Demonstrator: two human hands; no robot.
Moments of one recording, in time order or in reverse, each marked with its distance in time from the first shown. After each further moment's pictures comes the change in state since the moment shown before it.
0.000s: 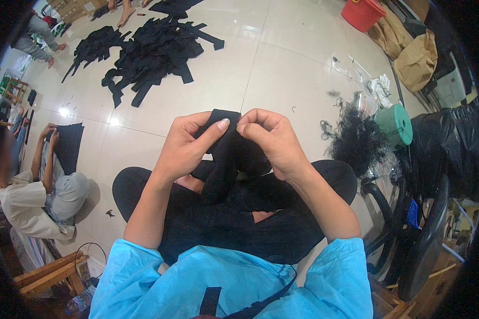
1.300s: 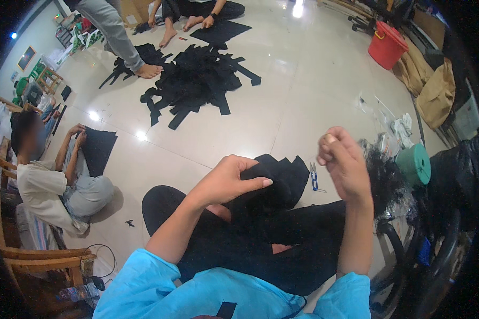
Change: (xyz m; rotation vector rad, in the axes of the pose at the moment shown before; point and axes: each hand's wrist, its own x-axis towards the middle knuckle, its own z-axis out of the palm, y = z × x) left_hand -0.001 -0.002 -0.009 0.206 -0.178 -0.164; right_hand 0.000 -0.046 -0.055 0.100 0.075 -0.170
